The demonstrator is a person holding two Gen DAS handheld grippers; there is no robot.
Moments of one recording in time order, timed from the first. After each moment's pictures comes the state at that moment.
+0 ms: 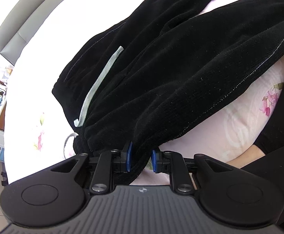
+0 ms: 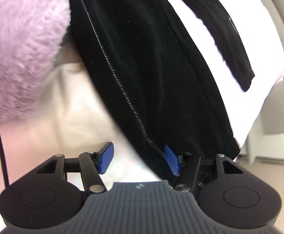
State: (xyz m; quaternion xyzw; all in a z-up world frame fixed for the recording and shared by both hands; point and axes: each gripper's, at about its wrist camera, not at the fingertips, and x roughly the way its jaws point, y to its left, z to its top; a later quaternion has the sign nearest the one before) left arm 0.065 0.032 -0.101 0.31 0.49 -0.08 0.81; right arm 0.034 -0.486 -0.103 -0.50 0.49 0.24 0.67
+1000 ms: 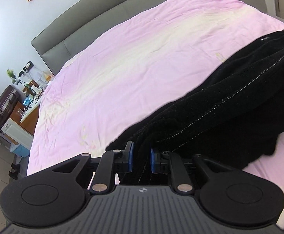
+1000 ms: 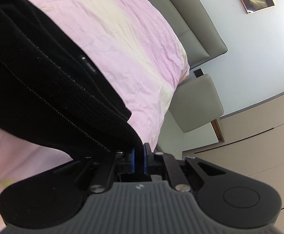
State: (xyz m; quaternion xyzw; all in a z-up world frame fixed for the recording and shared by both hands) left arm 0.213 0.054 -0.008 0.24 0.40 0.02 0.88; right arm 0.265 -0.444 -0.007 -0.47 0.36 -0.01 0.80
